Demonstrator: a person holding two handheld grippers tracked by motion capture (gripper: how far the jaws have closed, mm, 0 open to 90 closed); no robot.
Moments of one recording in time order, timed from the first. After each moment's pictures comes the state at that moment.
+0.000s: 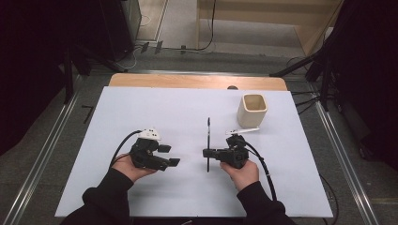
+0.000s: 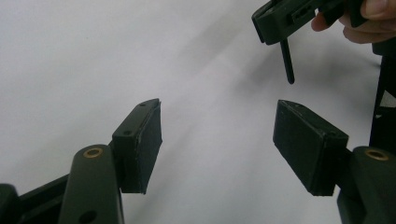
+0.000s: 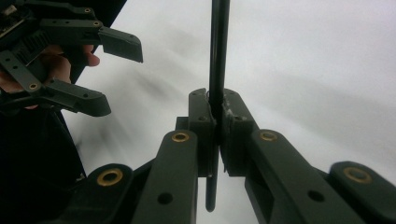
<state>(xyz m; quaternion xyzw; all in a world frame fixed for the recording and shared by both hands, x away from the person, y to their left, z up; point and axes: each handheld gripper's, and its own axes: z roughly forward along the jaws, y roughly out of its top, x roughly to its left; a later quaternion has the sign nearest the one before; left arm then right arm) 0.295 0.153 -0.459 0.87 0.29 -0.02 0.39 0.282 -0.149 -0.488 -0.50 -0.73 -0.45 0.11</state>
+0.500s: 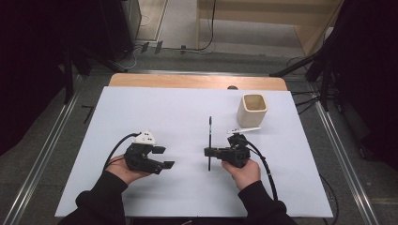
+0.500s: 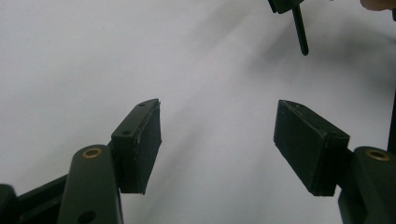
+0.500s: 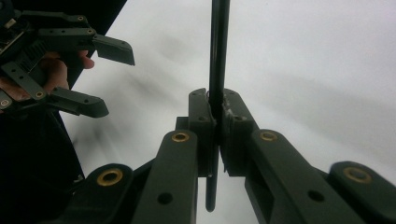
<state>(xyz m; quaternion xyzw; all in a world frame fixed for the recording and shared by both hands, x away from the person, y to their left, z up) 0.287 0.167 -0.461 0.88 0.28 0.01 0.38 0.283 -0.153 -0.485 -0.50 -0.73 -0.45 0.11</state>
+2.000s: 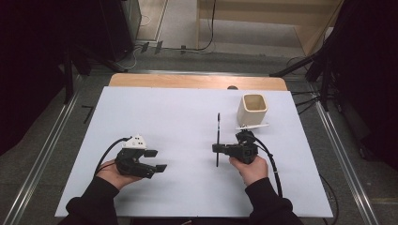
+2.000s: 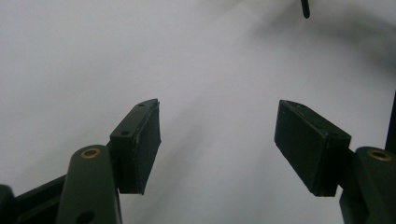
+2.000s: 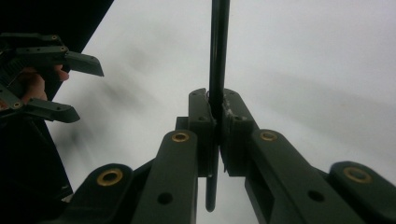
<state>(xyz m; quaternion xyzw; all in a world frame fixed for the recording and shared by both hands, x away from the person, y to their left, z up) 0.278 0.187 -0.464 0.88 0.29 0.01 0.38 0.291 -0.176 -0.482 -0.52 -0.73 -0.45 0.09</state>
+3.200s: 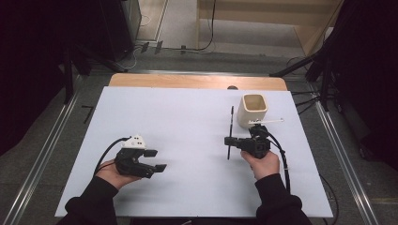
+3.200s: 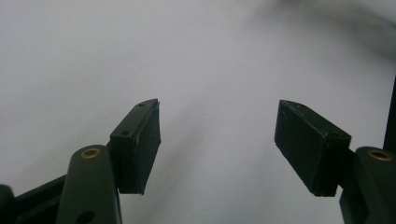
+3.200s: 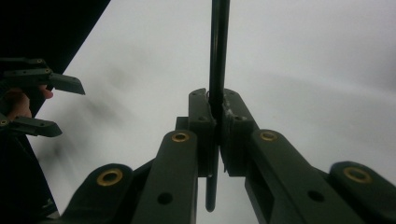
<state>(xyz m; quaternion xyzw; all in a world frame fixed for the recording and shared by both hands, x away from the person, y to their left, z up) 0.278 0.189 -0.464 0.88 0.29 0.01 0.39 0.296 -0.209 -0.470 -0.53 -0.71 -0.45 0.05</state>
